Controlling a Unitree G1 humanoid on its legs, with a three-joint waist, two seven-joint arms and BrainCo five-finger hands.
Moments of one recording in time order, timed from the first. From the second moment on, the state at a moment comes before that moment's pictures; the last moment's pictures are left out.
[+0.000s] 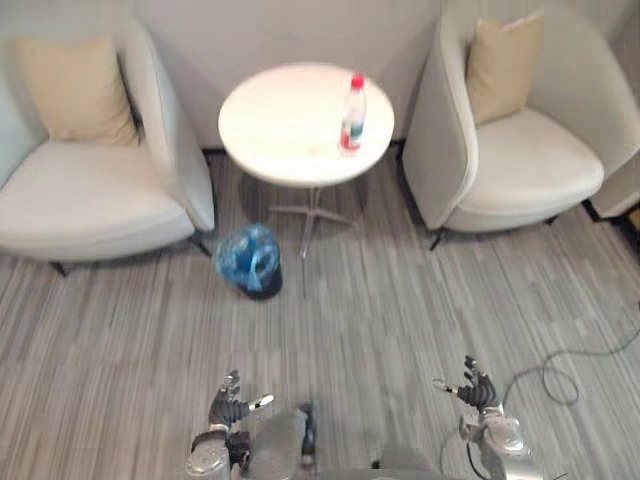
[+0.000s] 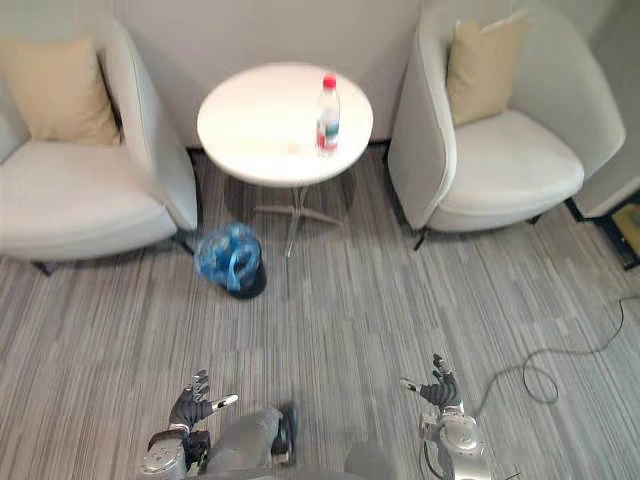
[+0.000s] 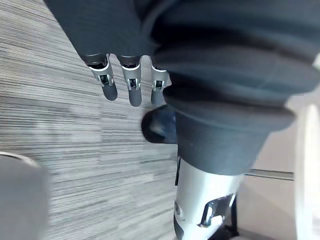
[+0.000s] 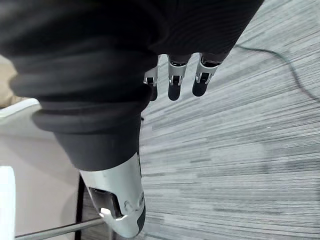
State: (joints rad) left arm 0.19 0.13 0.00 0.57 -0.11 -0.12 0.09; right arm 0.11 -0.20 -0.11 0.65 0.08 -0.11 -0.06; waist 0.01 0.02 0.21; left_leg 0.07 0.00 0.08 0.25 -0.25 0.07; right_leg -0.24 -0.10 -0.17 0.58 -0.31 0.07
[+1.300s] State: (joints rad) left arm 0.28 0.10 0.00 0.64 -0.09 -0.13 0.07; right arm 0.13 -0.23 -0.02 0.27 -0.08 -0.18 -0.08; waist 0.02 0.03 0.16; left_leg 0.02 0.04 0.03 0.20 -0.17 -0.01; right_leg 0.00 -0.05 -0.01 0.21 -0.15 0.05
